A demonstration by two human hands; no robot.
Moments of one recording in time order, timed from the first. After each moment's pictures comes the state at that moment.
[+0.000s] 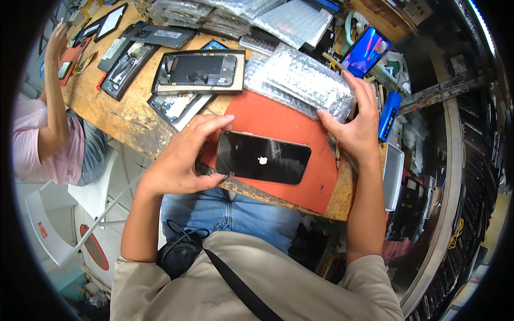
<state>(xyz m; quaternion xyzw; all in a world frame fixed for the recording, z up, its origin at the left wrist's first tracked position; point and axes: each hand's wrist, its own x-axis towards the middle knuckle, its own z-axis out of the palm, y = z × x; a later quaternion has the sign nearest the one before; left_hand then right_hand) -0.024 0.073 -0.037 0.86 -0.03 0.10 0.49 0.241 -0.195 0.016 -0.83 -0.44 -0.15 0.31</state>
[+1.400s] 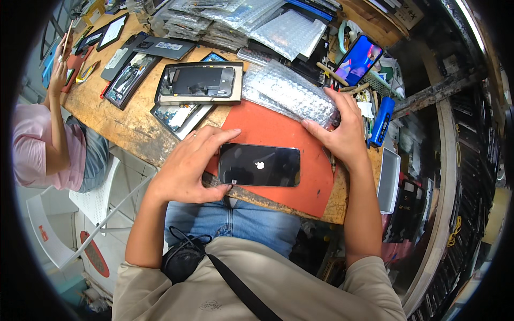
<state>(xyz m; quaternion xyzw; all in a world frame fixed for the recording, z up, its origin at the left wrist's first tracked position) -0.011 0.061 -0.007 0.92 -0.06 0.10 0.37 0.242 -0.195 -0.001 -0.85 -0.43 -0.09 0.30</state>
